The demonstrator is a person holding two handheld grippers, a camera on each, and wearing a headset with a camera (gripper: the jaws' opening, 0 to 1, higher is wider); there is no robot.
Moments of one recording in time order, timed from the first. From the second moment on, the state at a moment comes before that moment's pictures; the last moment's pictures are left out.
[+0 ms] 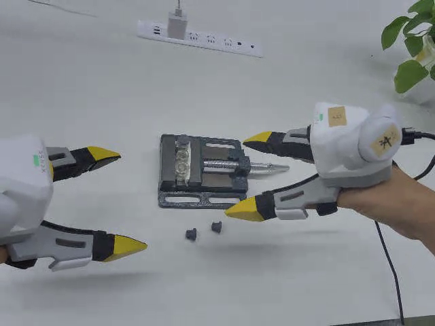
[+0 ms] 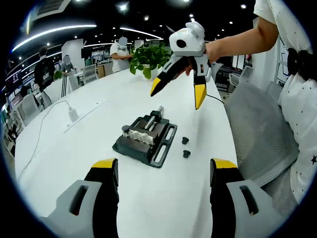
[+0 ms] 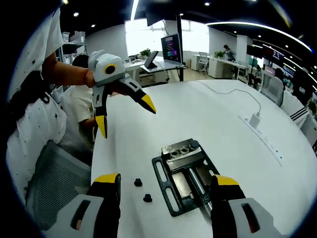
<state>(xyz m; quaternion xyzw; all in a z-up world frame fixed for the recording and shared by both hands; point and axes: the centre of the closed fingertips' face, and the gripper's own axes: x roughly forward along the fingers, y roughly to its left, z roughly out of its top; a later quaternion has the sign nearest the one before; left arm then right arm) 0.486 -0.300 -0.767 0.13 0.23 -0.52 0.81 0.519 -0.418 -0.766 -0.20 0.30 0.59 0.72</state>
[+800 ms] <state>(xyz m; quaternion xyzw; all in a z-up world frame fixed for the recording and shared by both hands) 0.474 -0.336 -0.797 0.22 0.26 -0.57 0.75 0.480 -0.467 -0.775 -0.13 0.26 0.56 0.78</state>
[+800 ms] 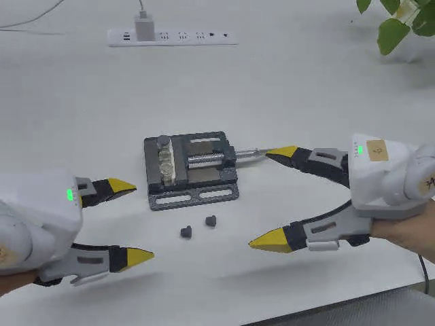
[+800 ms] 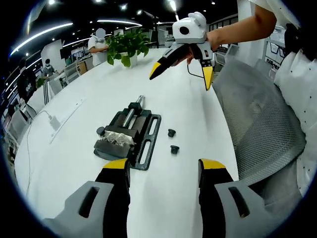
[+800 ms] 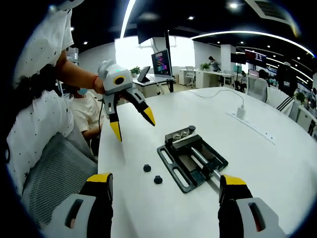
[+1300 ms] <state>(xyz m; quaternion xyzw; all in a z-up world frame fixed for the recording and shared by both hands) 0.464 -0.368 -0.844 0.24 0.28 -0.61 0.71 0.473 -0.481 -0.779 -0.12 0.27 0.54 0.79</state>
